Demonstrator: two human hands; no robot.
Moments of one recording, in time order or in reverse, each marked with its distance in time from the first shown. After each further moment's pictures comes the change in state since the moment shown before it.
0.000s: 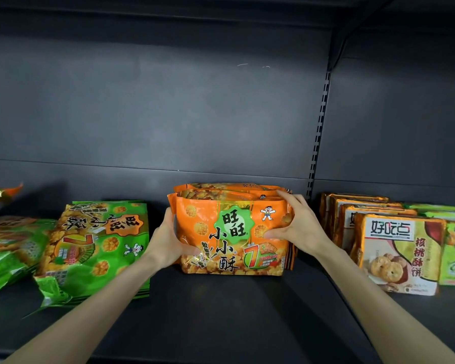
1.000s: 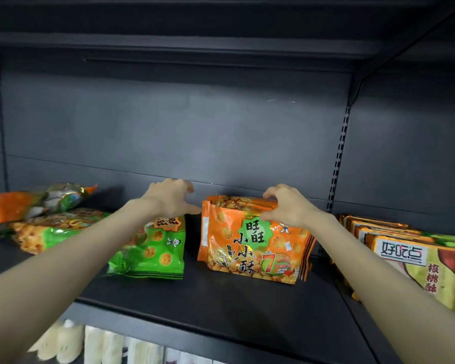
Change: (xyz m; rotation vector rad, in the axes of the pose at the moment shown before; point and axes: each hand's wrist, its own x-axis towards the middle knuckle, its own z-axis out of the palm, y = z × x) left_hand -0.040 0.108 -0.095 0.920 0.086 0.046; right_hand 0.003 -0.112 -0.020 -0.518 -0.209 -0.185
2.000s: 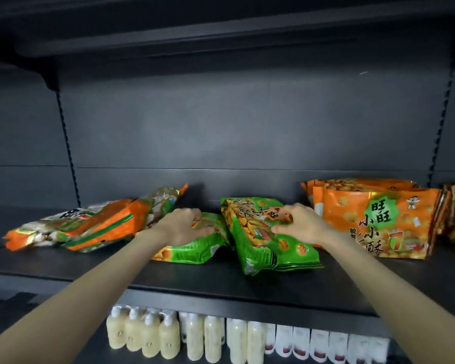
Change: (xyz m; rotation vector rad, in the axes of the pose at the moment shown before) left_hand -0.050 -0.272 0.003 -0.049 -0.204 0.033; right_hand 0.034 -0.232 0.129 0.177 -0.094 0.134
